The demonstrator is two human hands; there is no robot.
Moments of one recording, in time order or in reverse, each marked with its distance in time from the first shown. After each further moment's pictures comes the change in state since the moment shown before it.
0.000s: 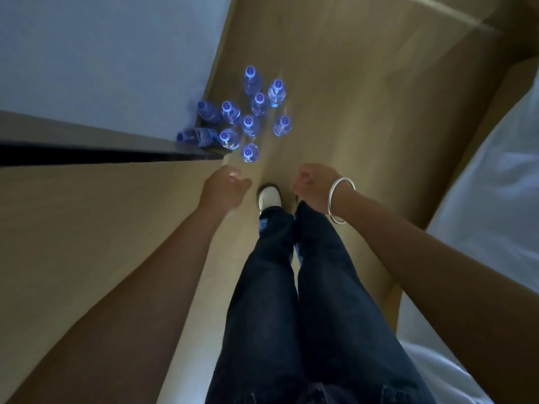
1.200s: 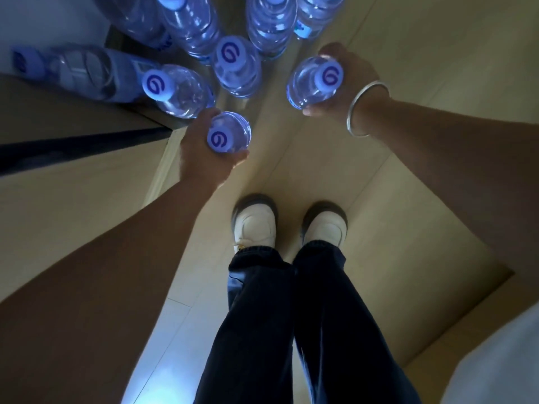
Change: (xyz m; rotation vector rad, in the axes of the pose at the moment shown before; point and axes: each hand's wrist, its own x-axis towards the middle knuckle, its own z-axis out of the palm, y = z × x) left_hand 0.343 -0.145 0.176 -0.146 0.282 0.072; right_hand 0.435 0.131 0.082 -0.104 0.251 -0.248
